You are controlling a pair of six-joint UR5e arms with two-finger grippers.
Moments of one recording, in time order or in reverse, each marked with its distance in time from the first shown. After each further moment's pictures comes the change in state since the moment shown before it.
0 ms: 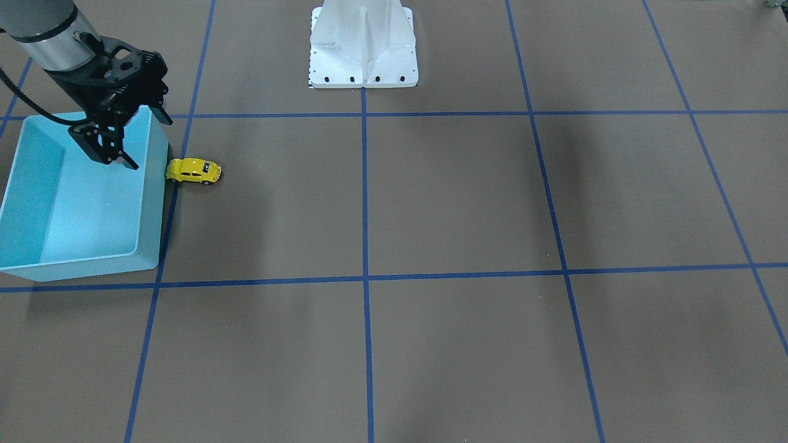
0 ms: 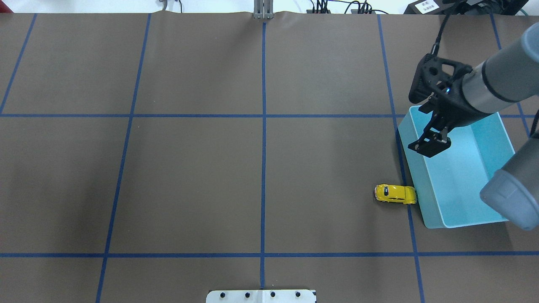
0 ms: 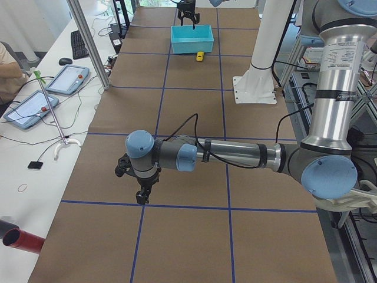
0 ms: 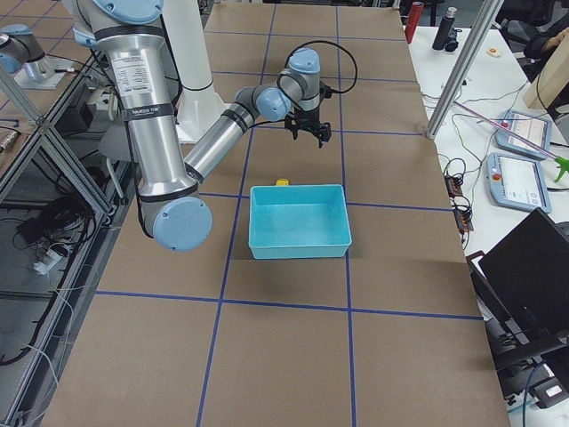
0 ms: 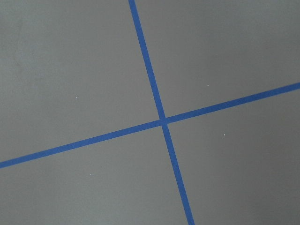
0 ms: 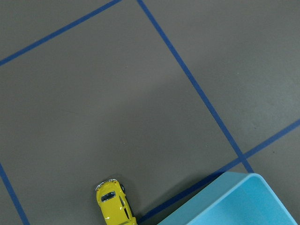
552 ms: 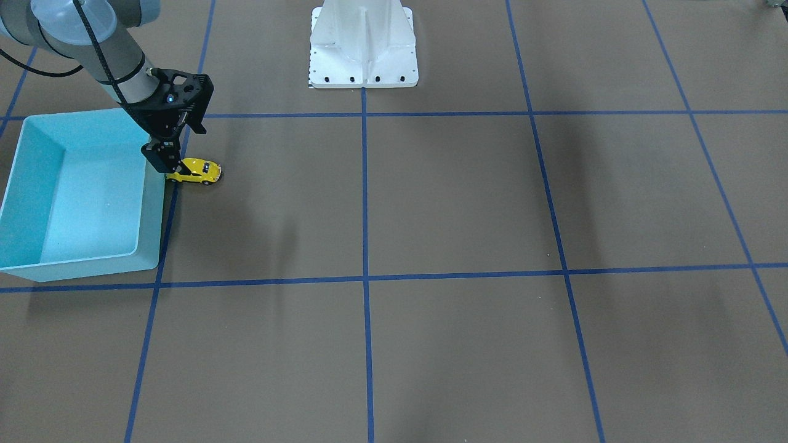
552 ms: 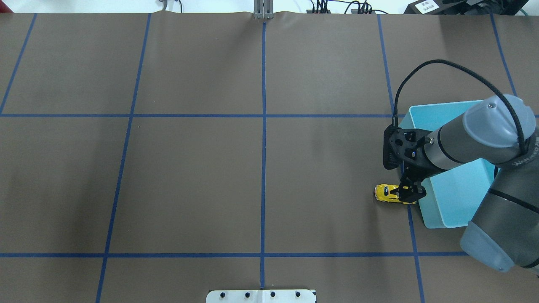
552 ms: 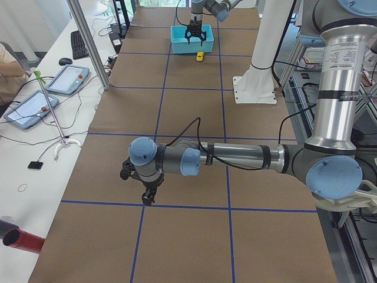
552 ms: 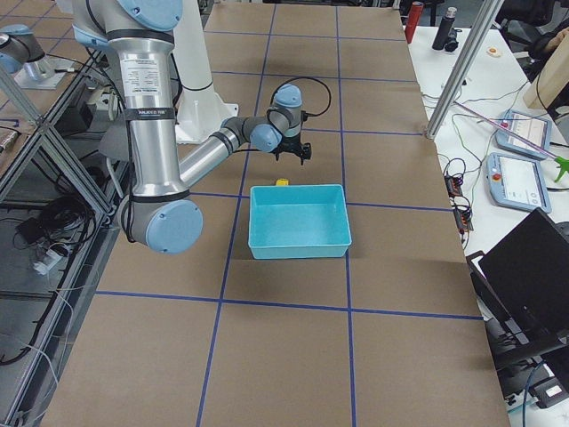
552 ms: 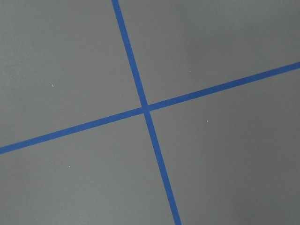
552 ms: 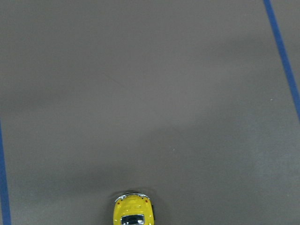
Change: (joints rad) left arm -0.004 0.030 -0.004 0.000 -0.080 0.007; right arm -0.184 -0.128 -0.094 0.262 -0.061 -0.030
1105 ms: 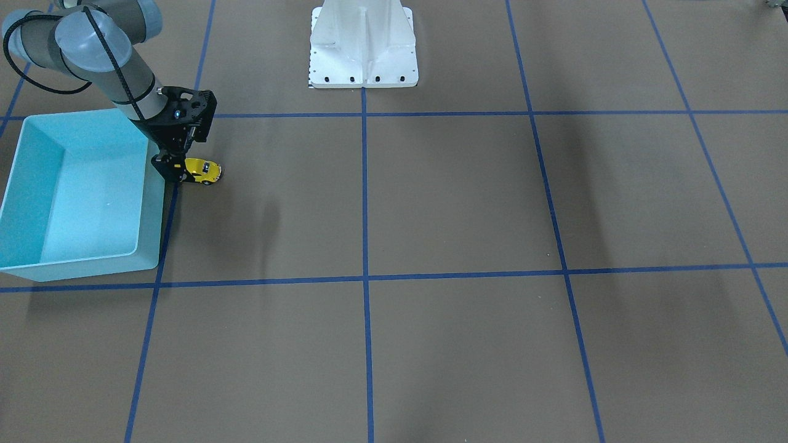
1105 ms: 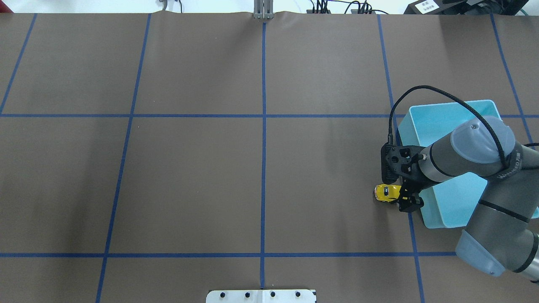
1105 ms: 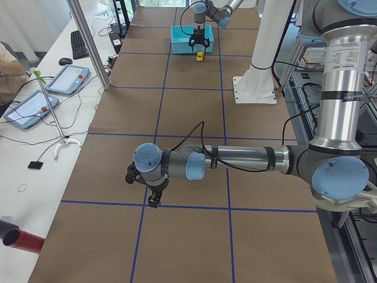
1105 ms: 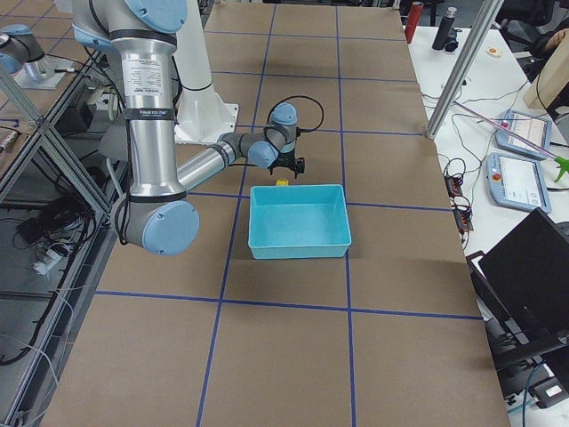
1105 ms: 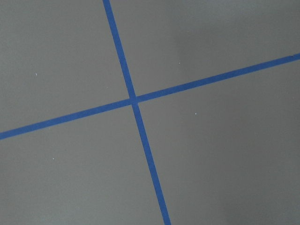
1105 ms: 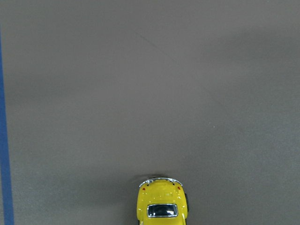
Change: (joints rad) left arm 0.002 0.038 -0.001 0.001 -0.017 0.000; right arm -0.040 -0.020 -0.099 0.098 -0.018 -0.028
